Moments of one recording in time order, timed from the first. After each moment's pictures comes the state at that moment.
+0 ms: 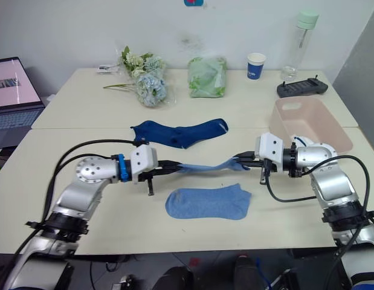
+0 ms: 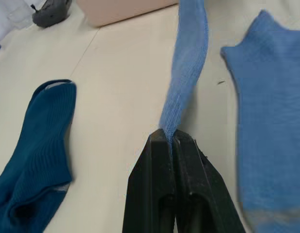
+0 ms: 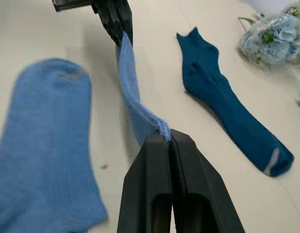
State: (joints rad) left arm -0.46 0.68 -0.13 0.05 -0.25 0.07 -1.12; right arm -0.54 -0.74 0.14 -0.03 0.32 0.18 1.17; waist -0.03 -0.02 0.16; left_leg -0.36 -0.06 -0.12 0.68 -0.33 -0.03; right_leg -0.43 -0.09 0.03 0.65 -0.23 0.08
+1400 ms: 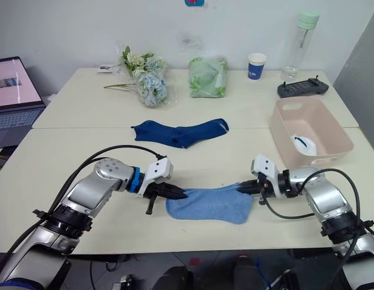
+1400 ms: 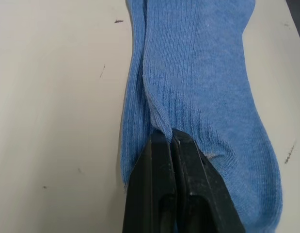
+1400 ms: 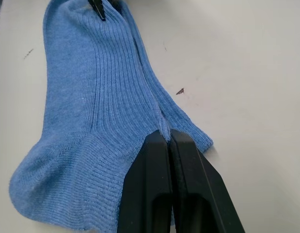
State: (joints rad) left arm -0.57 0.68 -0.37 0.15 -0.21 0.36 -1.32; right arm -0.48 -0.72 0.28 0.11 0.29 0.37 1.20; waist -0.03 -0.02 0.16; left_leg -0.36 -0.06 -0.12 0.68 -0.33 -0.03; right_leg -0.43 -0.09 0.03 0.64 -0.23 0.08
